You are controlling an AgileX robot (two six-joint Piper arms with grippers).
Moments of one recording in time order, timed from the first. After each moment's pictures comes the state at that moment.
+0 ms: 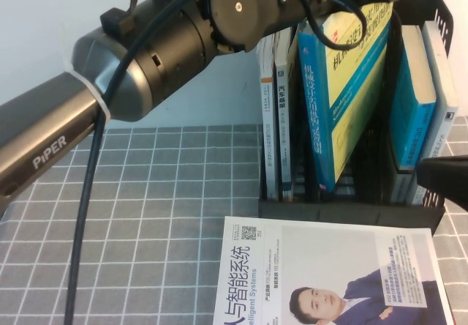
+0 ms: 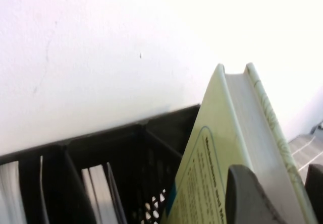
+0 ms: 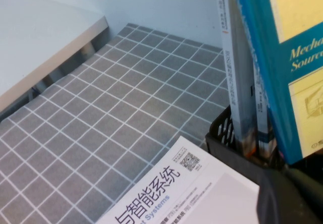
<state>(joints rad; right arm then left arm) 0.25 0.98 -0.74 1.03 0.59 -0.97 -0.70 1.86 -1.87 -0.46 0.20 0.24</state>
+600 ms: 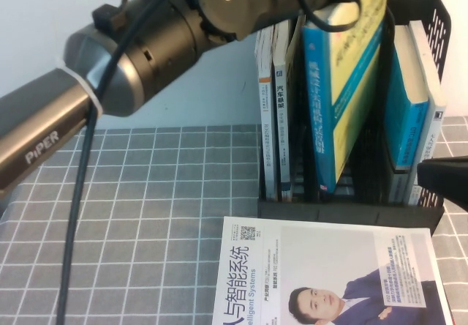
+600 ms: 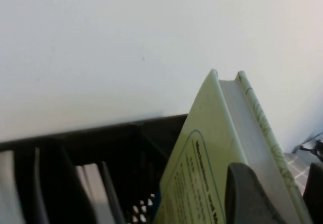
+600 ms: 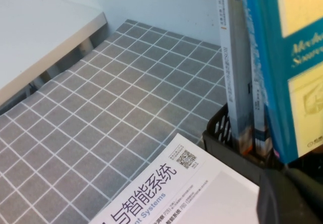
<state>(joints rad) 0.25 0.98 -0.73 1.02 0.59 -0.97 -0.67 1.86 -1.87 -0.59 0.20 0.23</state>
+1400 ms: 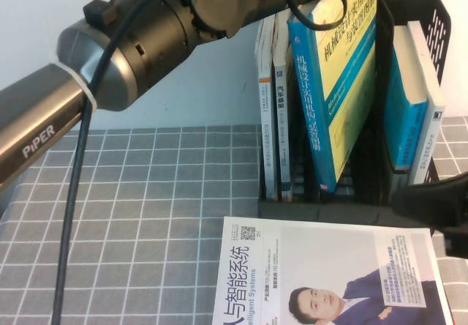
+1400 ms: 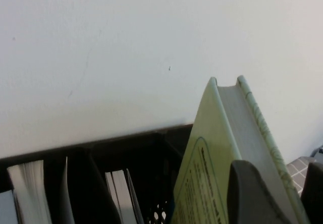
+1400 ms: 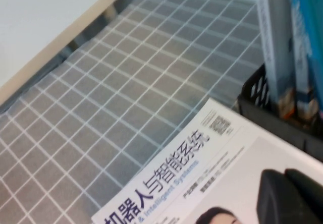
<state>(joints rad) 0.25 1.06 -0.73 1.05 0.68 -0.97 -0.65 1.86 -1.88 -0.51 0.20 0.20</state>
